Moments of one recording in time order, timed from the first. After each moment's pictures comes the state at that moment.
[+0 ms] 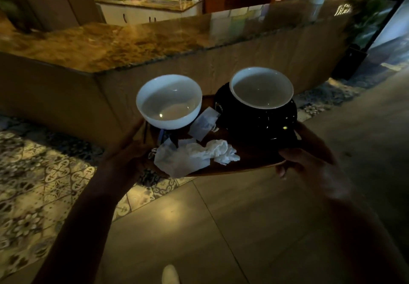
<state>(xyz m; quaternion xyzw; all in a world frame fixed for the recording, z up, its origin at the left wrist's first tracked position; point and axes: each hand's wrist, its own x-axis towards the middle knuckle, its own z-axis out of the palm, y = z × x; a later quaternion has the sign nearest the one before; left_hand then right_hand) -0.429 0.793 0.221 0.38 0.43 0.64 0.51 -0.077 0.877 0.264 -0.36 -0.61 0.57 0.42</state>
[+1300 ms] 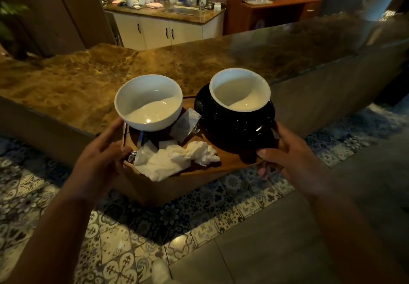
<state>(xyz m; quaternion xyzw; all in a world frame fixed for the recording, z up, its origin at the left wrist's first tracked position) -0.750 1.138 0.234 0.35 0.49 0.60 0.51 -0.384 1.264 0.264 -0.35 -0.64 0.60 0.32</state>
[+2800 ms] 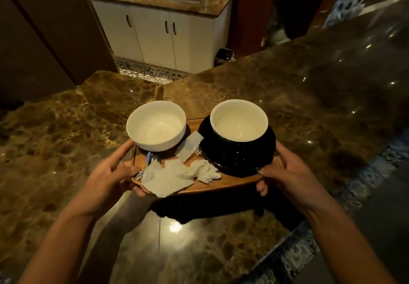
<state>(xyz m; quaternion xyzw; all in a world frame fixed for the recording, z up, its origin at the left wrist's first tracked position) -1.166 1.515 0.201 0.31 0.58 0.52 0.55 -0.816 1.608 0.209 -0.42 -0.52 0.67 0.32</state>
